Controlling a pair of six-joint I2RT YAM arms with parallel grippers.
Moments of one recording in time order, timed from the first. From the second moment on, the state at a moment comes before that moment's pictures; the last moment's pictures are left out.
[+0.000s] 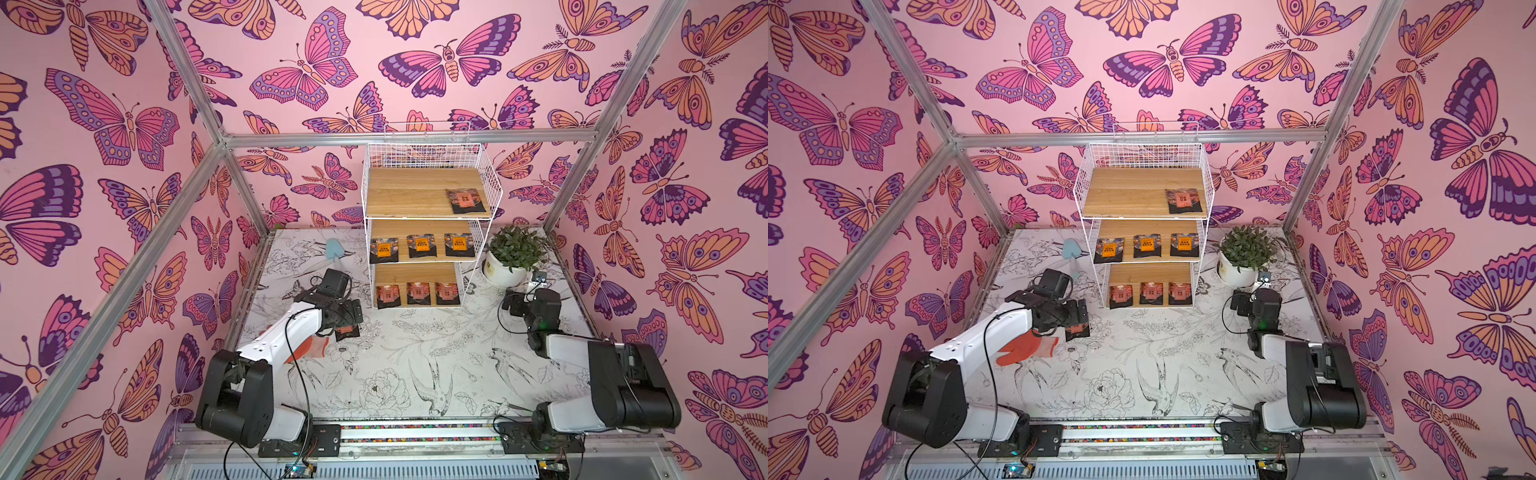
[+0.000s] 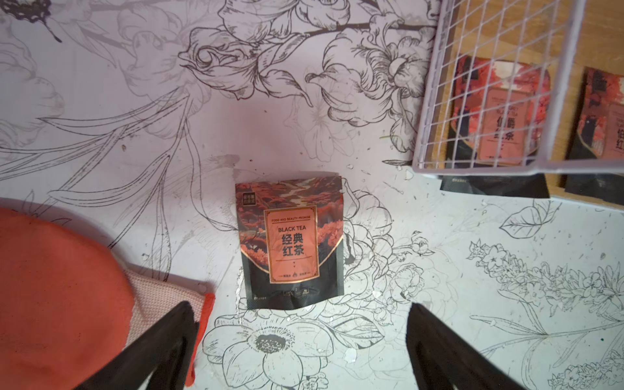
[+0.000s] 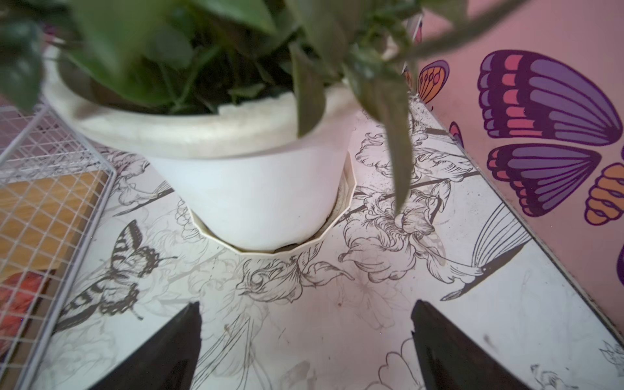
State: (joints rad) left arm -0.31 1.42 0.93 -0.67 -0.06 -0.48; right arm 0.03 1.40 0.46 0.49 0.12 0.05
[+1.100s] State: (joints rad) left arm -0.25 1.37 1.00 -0.74 -0.04 -0.47; right arm 0.64 1.22 1.99 -1.19 0.32 0.45
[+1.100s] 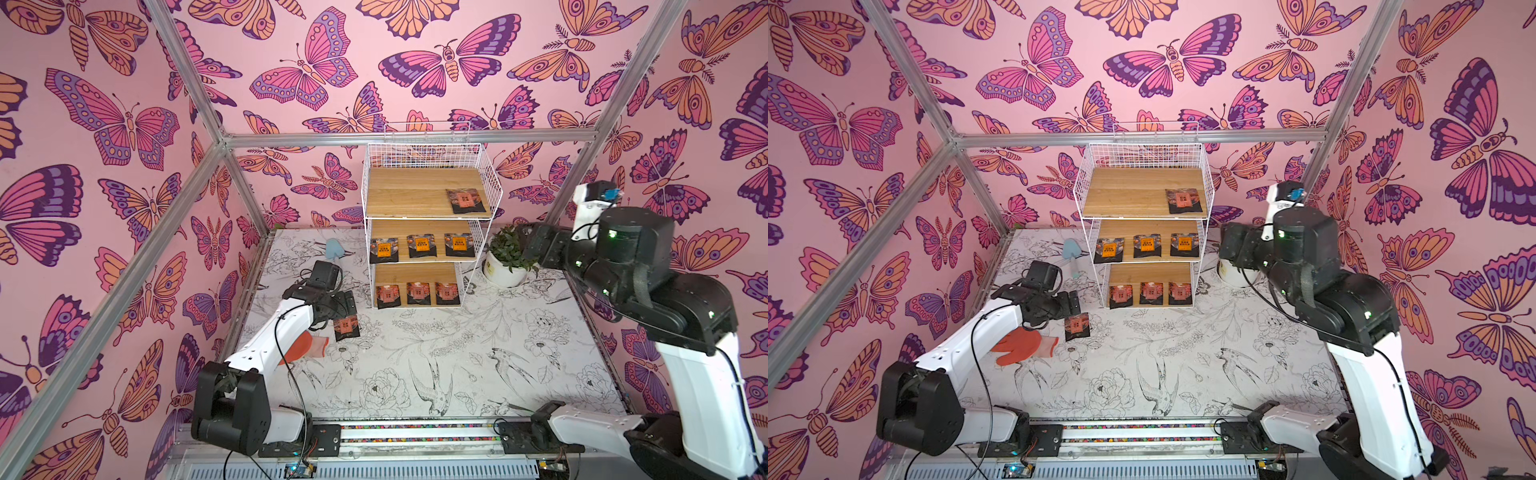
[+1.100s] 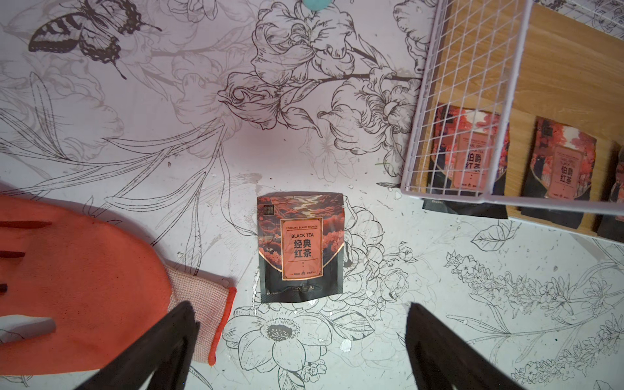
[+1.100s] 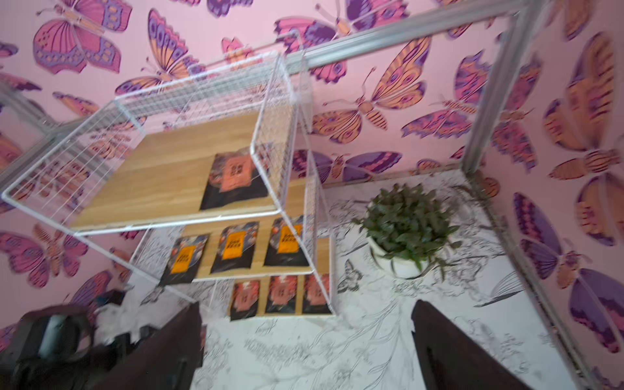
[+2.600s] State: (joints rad) left arm -0.24 1.36 1.00 -0.75 -0.05 -0.46; right arm 0.81 1.83 2.49 -1.16 0.72 0.40
